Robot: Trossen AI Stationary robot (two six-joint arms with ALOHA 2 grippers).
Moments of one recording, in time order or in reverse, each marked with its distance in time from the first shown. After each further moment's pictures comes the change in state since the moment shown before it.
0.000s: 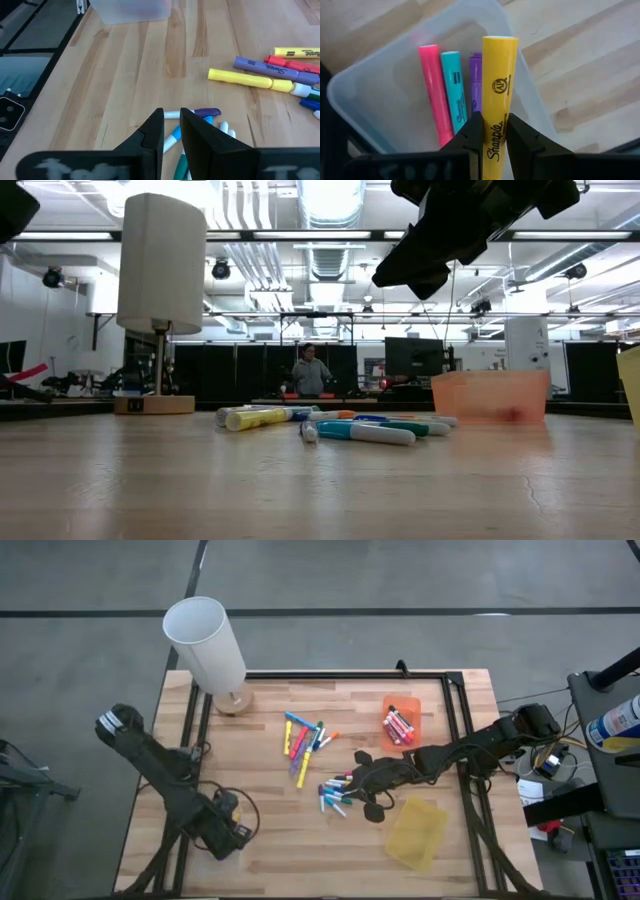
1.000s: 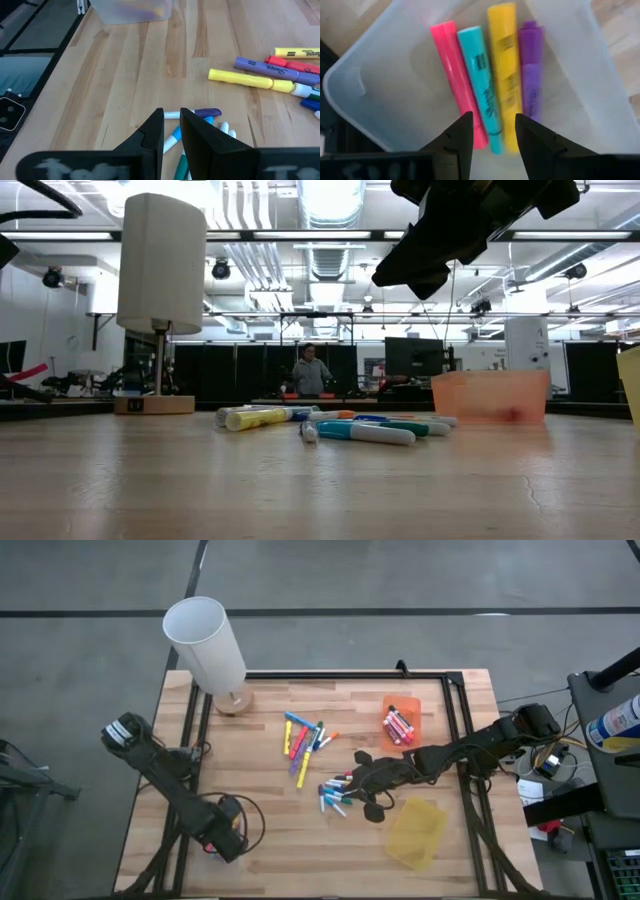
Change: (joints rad) left arm 0.009 0.107 -0.023 -0.002 0.164 0.143; right arm 0.000 0.000 0.000 0.002 -0.001 0.000
